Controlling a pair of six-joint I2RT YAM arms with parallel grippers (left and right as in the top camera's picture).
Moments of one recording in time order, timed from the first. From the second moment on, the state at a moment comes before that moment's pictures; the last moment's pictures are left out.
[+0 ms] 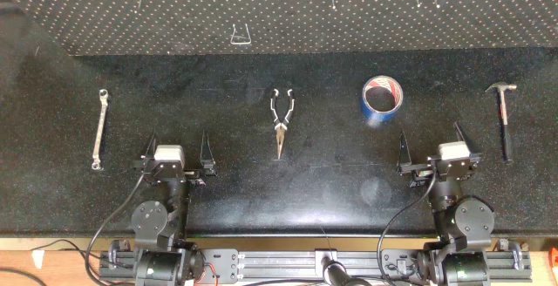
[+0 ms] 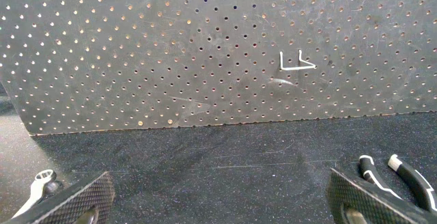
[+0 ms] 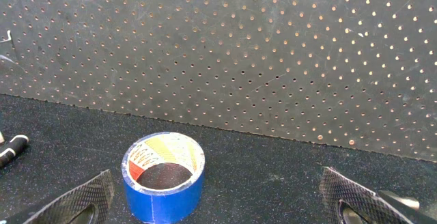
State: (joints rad) left arm -0.06 0.02 0.01 -0.07 -0.07 0.05; right arm 0.05 0.01 0.01 -0.07 -0.07 -0.12
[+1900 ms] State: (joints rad) left arm -0.06 0.02 0.01 -0.07 -0.07 0.05; right arm 0.05 0.01 0.01 -0.07 -0.07 -0.12
